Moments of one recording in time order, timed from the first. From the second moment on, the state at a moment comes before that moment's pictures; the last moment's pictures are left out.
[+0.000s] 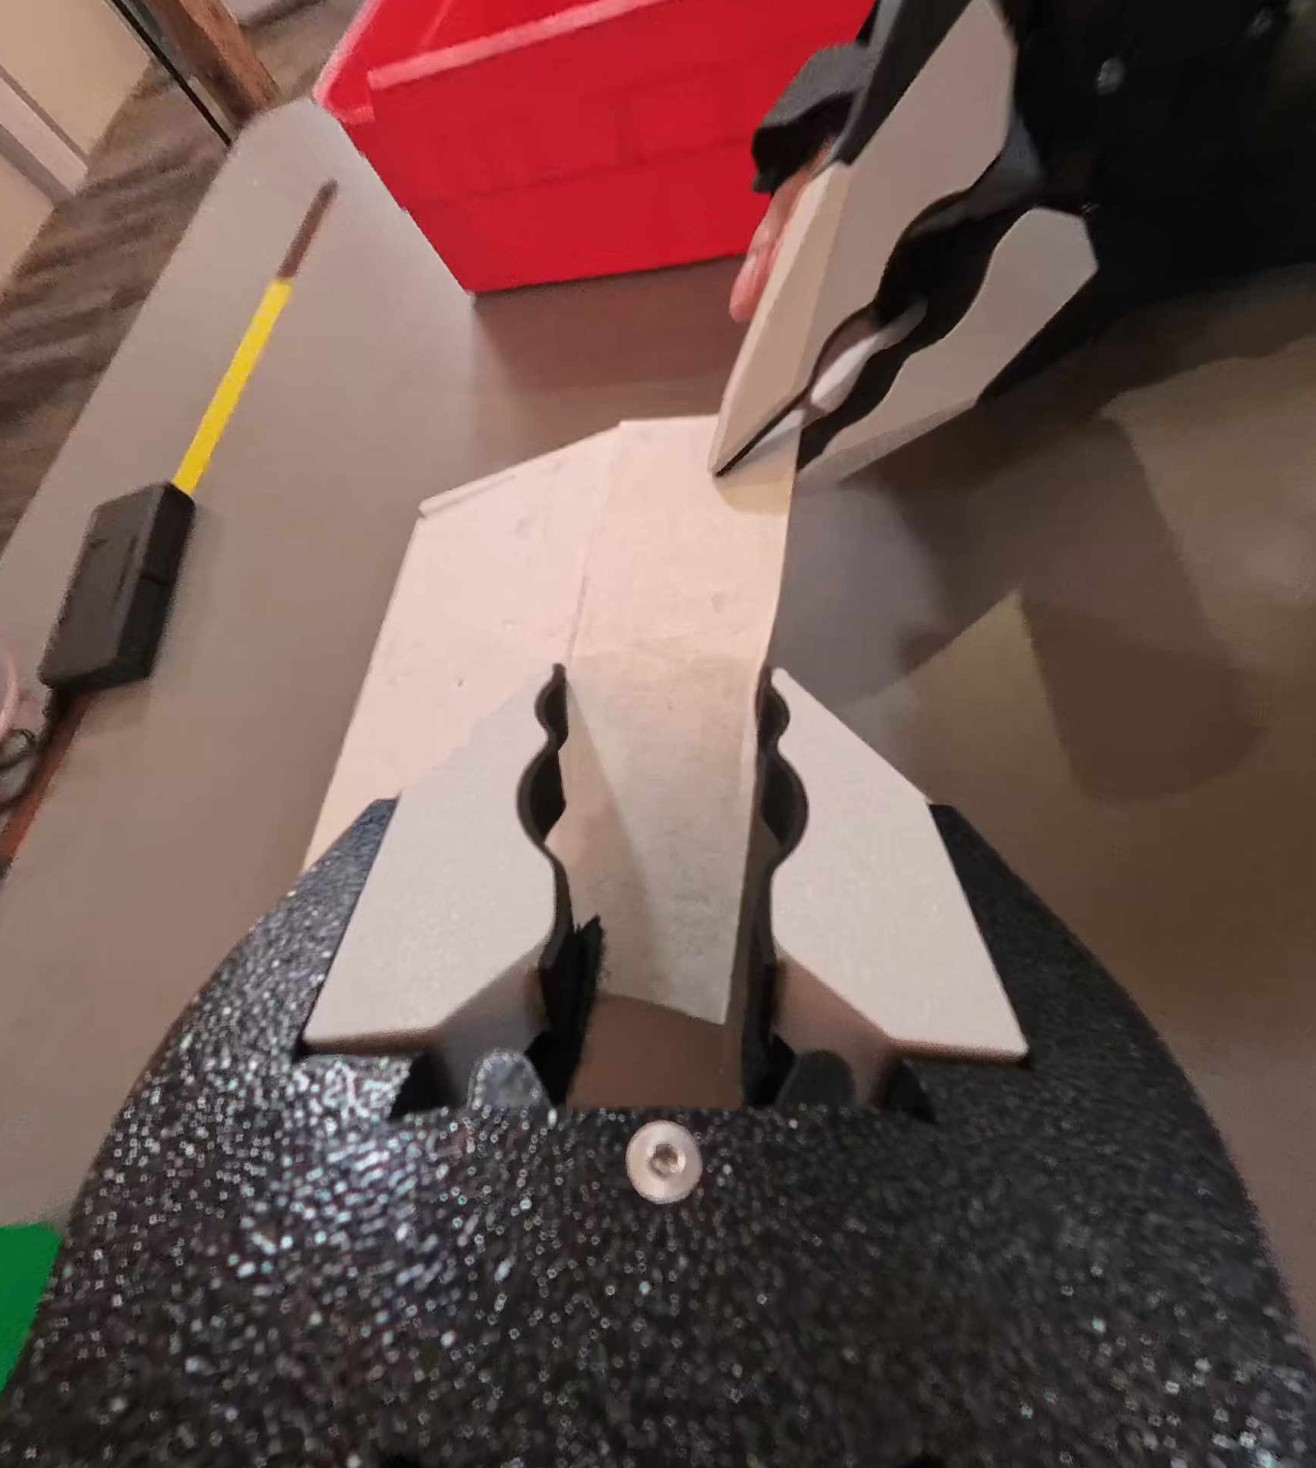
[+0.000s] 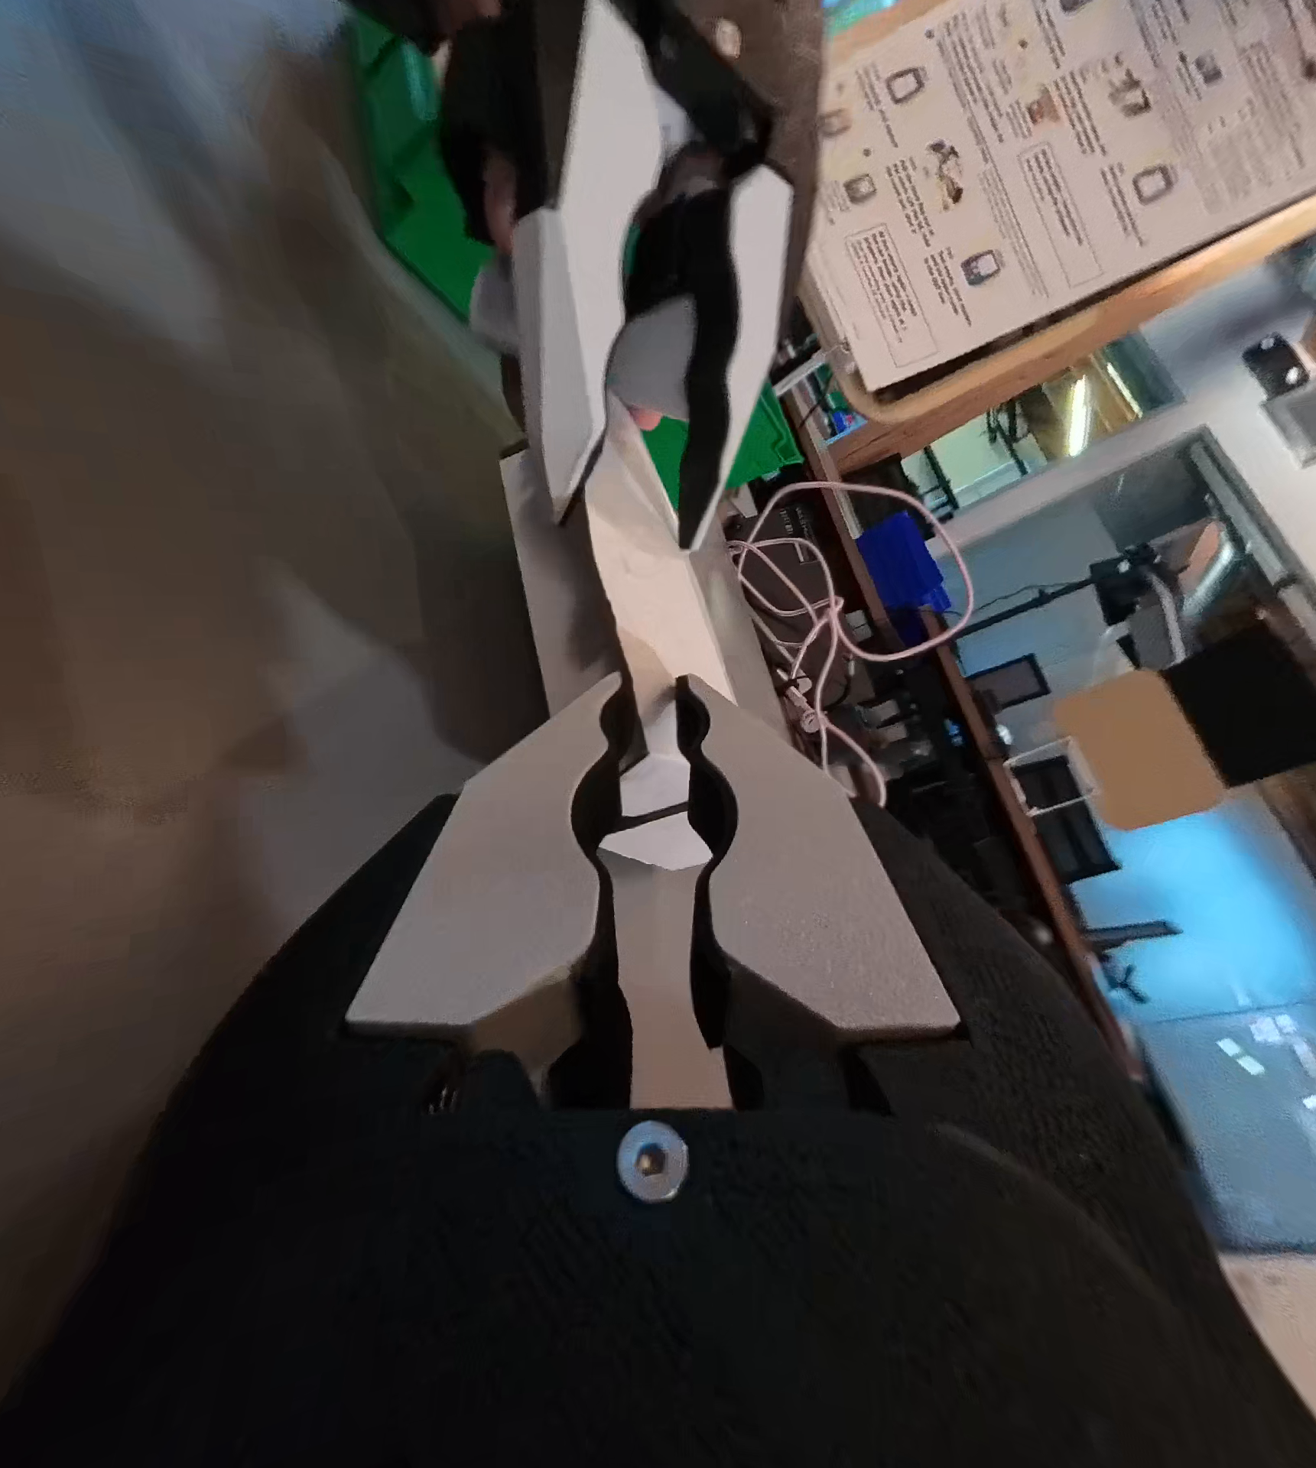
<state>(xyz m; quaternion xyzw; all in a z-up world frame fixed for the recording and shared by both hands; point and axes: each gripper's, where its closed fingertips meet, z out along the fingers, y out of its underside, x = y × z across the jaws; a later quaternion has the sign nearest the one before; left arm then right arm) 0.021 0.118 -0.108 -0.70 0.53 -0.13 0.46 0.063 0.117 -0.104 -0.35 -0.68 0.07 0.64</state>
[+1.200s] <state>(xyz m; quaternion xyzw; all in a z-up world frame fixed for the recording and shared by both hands) 0.002 0.128 -0.077 -0.74 0.43 -0.08 0.51 0.034 0.125 -0.115 -0.37 -0.66 -0.15 0.64</state>
